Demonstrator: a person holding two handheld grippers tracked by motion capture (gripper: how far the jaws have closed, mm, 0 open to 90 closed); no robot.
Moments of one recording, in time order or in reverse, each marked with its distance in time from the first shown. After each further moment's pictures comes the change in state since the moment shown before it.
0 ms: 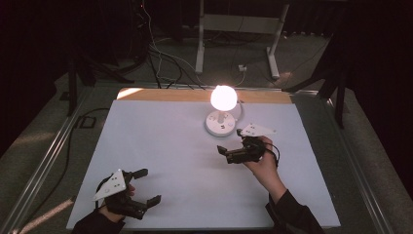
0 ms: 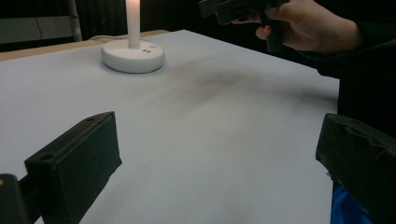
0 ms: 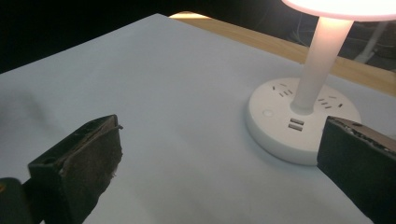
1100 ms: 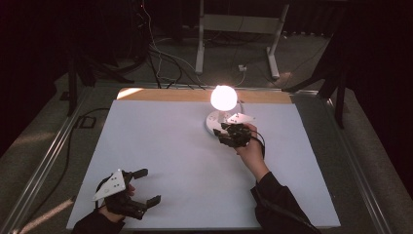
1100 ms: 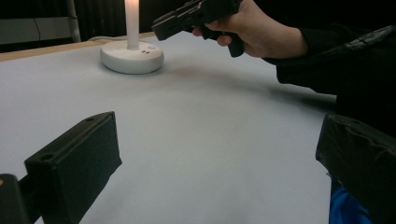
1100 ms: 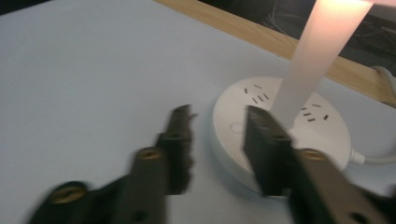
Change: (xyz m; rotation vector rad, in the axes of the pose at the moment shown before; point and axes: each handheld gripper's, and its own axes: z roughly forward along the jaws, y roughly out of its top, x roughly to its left) left arm 0.000 0.000 0.000 -0.005 -0.005 -0.001; right arm -0.020 0.010 0.062 0.095 -0.117 -0.041
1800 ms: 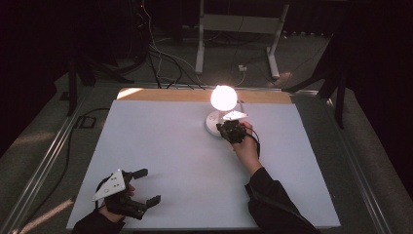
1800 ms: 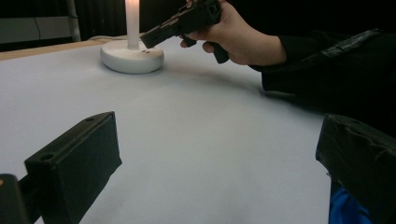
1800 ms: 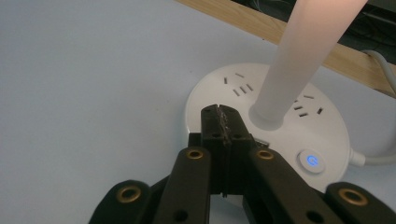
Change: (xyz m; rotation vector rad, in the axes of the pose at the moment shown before) left arm 0.000 0.000 0.000 0.001 0.000 -0.004; right arm -0.010 -0.003 0.032 0.052 -0.069 0.006
